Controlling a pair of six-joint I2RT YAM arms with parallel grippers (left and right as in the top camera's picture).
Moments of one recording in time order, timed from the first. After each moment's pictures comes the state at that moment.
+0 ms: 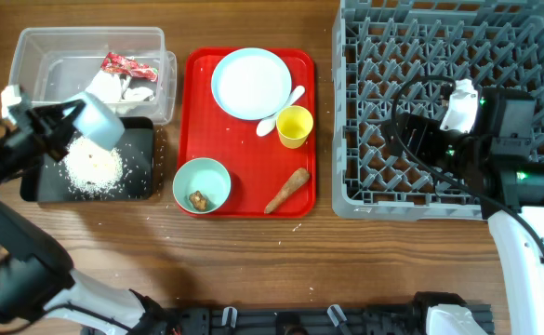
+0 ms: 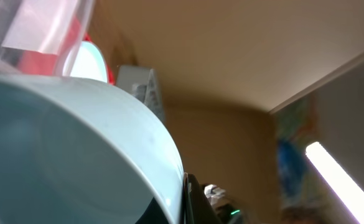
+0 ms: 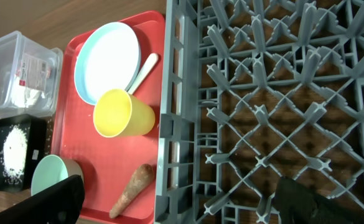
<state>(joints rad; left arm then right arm) 0.69 1.84 1.38 -1.10 1.46 -0.02 -0.06 1.15 1.07 -0.80 -0.38 0.23</state>
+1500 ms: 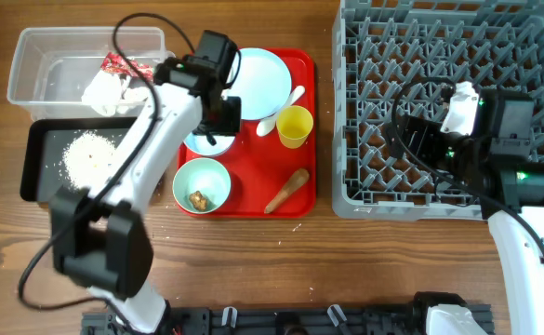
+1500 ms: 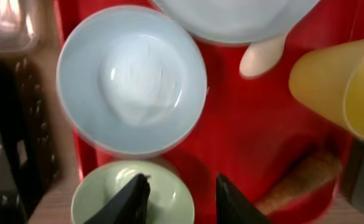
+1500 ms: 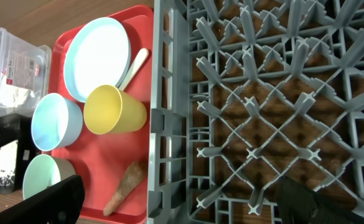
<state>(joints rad) -0.35 1.81 1.56 -1.12 -0.02 -0.32 -0.06 1.15 1.07 -0.83 -0.35 0.23</state>
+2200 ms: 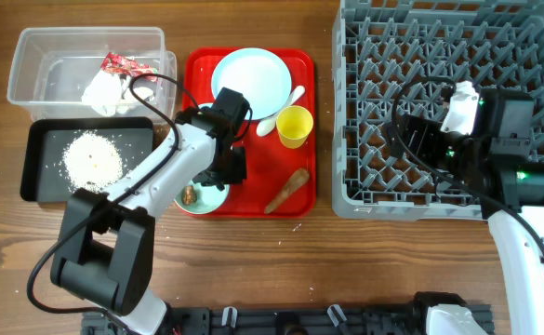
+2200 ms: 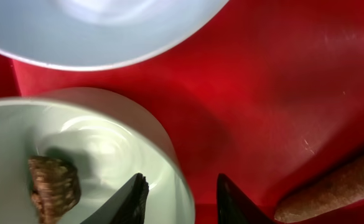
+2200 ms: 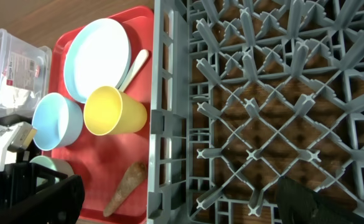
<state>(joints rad) -0.42 1.77 1.18 -0.94 0.01 -0.47 -0.06 1.15 1.07 -0.83 -0.35 0.23</state>
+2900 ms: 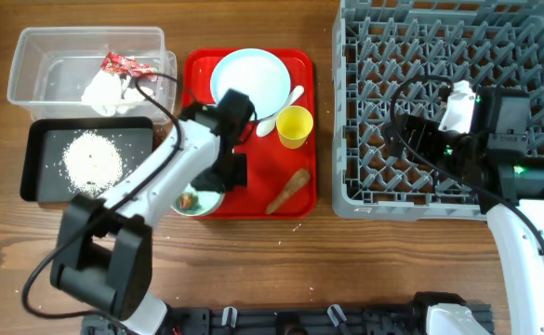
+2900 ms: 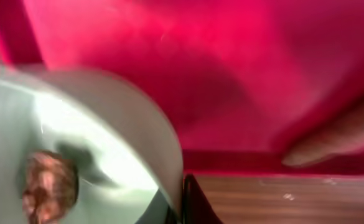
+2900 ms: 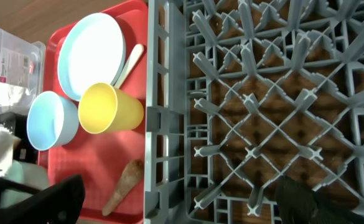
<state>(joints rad) -0.44 1.75 1.31 -1.18 0.02 -0.45 -0.06 1.18 1.07 -0.83 -0.35 0.23</state>
